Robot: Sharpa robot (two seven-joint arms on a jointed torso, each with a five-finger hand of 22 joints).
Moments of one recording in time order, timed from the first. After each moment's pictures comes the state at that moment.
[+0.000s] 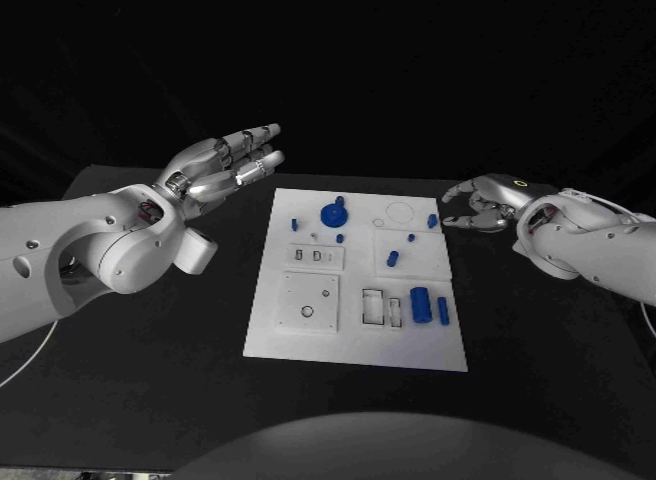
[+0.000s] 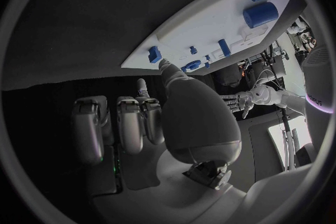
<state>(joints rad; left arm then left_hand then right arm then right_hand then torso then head) 1.38 -1.00 -0.22 1.70 -0.28 -0.18 0.39 1.38 0.21 -0.24 0.29 0.28 0.16 0.12 0.08 0.03 0.01 0.10 0.01 0.01 0.00 0.15 0.01 0.01 0.16 0.04 0.29 0.04 0.03 1.20 -0.87 -0.20 1.16 -1.37 -0.42 0.11 1.29 -0.04 0.14 0.16 0.21 0.77 0.07 0.10 0.46 1.47 0.01 1.57 1.31 1.46 -0.04 1.57 1.31 0.01 1.46 0.07 1.55 1.31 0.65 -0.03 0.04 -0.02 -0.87</state>
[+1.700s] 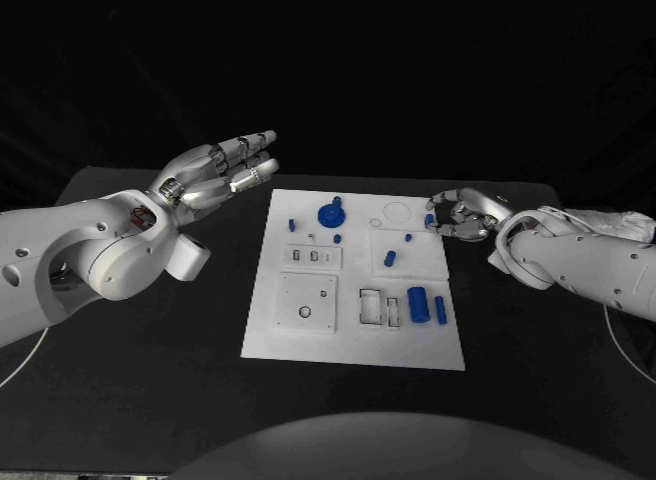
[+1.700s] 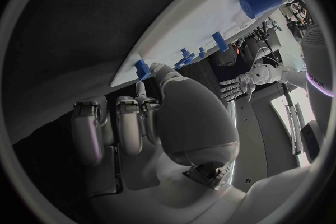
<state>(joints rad) 1.38 -1.01 -0.22 1.71 -0.30 -0.15 0.38 1.39 0.21 -0.24 0.29 0.28 0.16 0.12 0.09 0.03 0.01 0.11 0.02 0.01 0.01 0.16 0.02 0.01 0.16 0.06 0.29 0.05 0.03 1.12 -0.77 -0.20 1.02 -1.09 -0.43 0.28 1.34 -0.04 0.20 0.14 0.43 0.63 0.09 0.21 0.70 1.47 0.01 1.57 1.31 1.46 -0.04 1.57 1.31 0.01 1.46 0.07 1.57 1.31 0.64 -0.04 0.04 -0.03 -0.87</state>
